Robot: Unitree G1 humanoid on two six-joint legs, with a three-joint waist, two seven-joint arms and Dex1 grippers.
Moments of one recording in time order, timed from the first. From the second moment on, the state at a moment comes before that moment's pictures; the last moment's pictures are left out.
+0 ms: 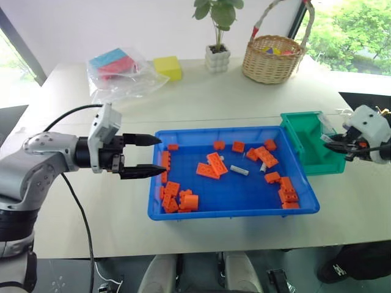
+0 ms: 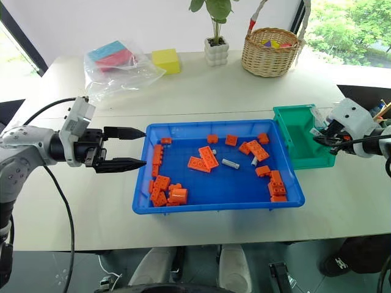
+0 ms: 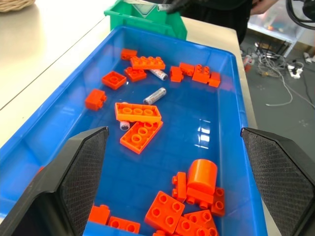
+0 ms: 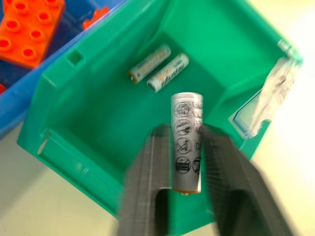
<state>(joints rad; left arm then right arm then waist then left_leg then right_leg) -0.45 0.90 0.09 -0.26 -0.77 0.73 -1.18 -0.38 -1.13 -0.17 0.18 0.10 0.47 1.05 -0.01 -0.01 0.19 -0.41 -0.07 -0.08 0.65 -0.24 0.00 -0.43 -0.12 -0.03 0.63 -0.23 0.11</state>
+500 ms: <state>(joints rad) -0.45 0.90 0.09 -0.28 -0.77 0.73 -1.17 -0.74 -0.78 -0.07 -0.15 0.29 1.04 0.84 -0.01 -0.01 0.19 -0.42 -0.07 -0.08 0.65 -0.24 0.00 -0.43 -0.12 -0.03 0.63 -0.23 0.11</state>
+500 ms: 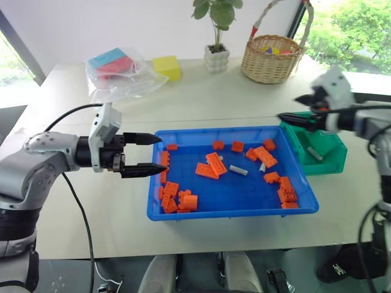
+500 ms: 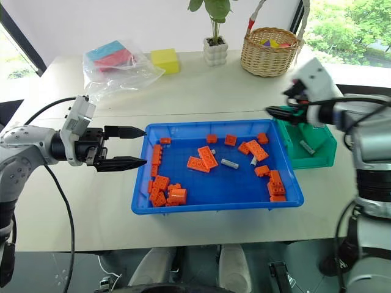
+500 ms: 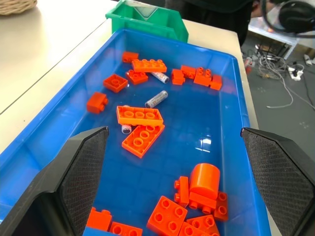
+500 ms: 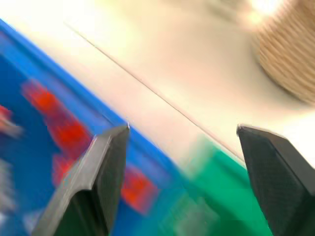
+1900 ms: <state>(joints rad) -0.43 0.91 0.13 -0.30 -0.77 0.74 -1.15 -0.62 -0.37 0.07 -0.32 0.42 1.47 0.41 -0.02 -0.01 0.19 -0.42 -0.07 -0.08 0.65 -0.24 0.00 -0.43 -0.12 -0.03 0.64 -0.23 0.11</state>
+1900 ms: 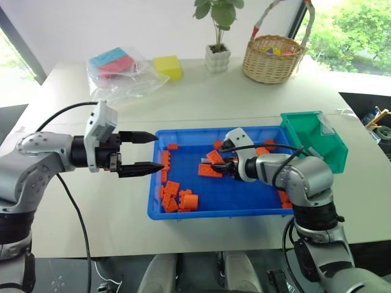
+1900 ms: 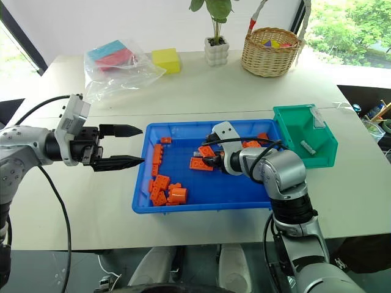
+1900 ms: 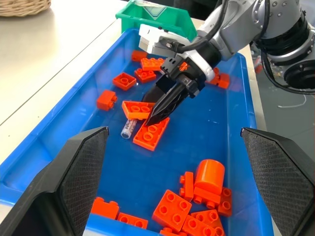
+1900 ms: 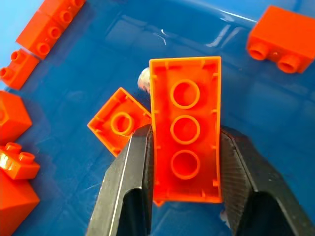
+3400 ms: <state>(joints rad) -0.40 0.91 0.17 -0.33 -0.78 0.73 -1.11 -0.86 -0.56 0.48 0.32 0.01 0.34 1.02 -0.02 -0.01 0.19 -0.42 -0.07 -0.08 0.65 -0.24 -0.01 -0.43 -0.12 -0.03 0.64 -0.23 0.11</state>
